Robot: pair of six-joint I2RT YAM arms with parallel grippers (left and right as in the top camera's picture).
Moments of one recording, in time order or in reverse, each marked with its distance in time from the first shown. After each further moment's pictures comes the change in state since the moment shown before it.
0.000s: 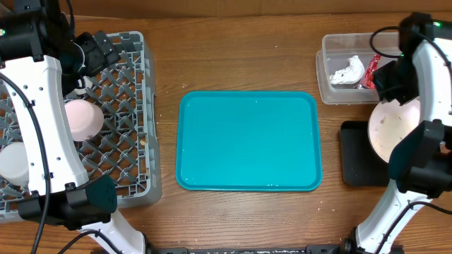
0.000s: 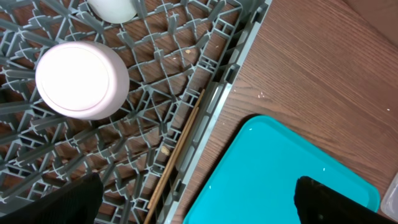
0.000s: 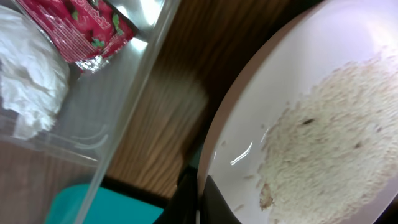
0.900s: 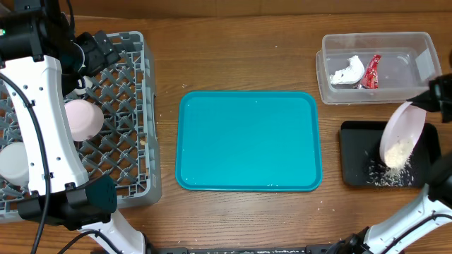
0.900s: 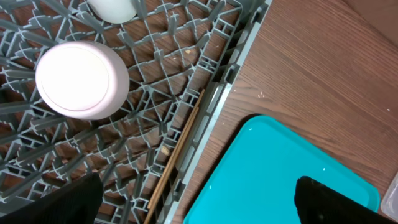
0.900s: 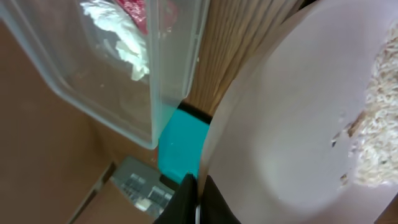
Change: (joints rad) left arm 0.000 0.000 0.000 0.000 0.000 0.000; right arm -0.430 0.000 0.000 -0.092 -0.706 -0.318
